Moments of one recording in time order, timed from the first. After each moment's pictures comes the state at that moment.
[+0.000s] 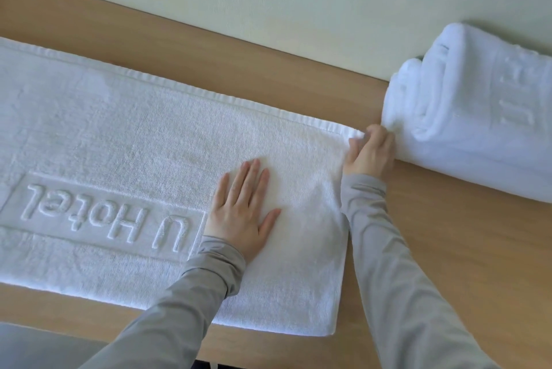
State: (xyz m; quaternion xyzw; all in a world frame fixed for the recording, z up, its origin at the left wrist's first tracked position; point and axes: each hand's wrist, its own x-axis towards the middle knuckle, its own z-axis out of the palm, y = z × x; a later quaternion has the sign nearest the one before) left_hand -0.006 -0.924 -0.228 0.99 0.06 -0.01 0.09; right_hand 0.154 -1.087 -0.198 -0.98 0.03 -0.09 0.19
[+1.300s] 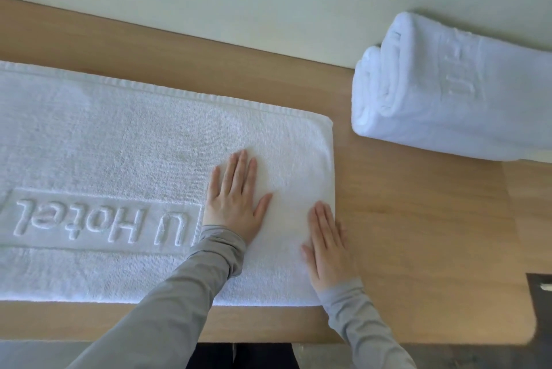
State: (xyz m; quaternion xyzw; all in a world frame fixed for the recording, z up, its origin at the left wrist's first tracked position) left_hand -0.006 -0.923 -0.233 0.99 0.05 -0.01 0.10; right_hand -0.039 -1.128 -0.210 -0.97 -0.19 0.14 0.06
